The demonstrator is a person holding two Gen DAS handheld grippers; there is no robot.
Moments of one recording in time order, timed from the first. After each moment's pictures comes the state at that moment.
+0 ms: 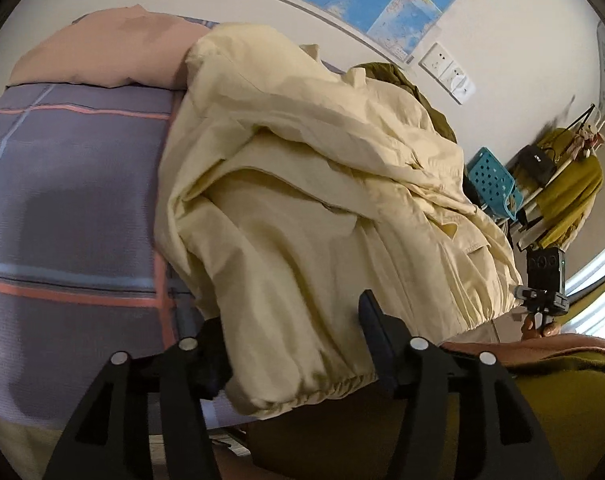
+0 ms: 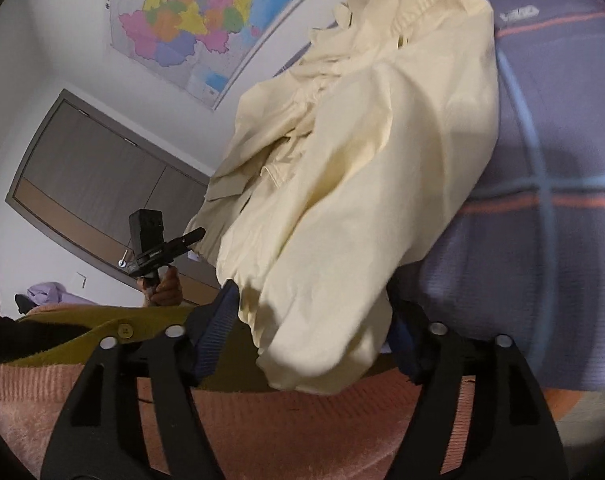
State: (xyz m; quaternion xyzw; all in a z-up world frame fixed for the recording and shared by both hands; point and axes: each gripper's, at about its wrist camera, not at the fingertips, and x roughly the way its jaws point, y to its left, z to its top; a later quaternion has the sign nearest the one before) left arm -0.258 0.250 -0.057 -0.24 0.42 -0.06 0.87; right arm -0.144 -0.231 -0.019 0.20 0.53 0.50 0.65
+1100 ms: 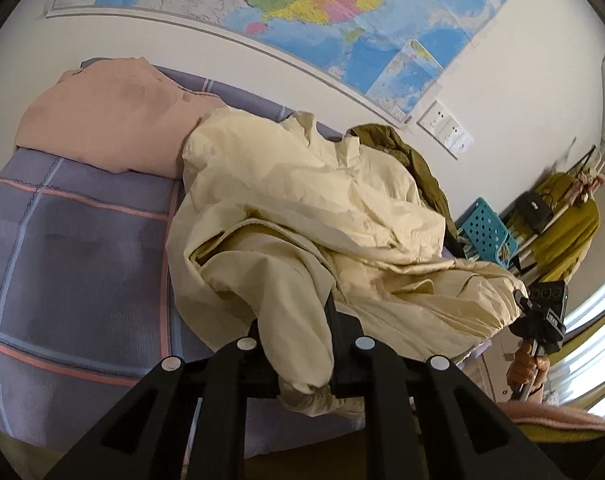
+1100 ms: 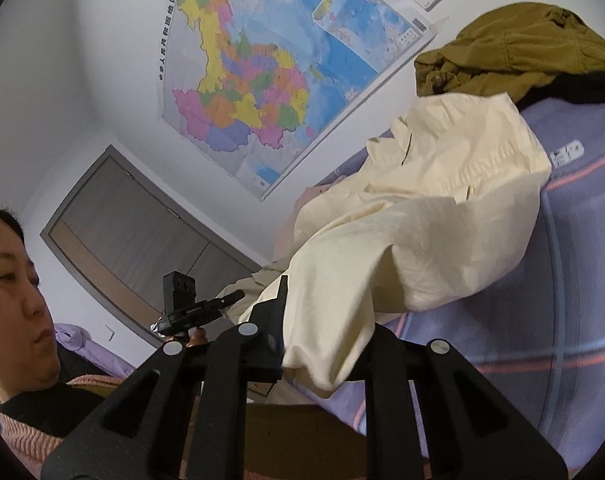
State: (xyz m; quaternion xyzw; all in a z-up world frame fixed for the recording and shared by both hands) left arm -0.236 0.267 0.023 -0.27 0.36 -0.03 0.89; right arm -0.111 -0.235 0.066 0.30 0.39 0.51 0.70
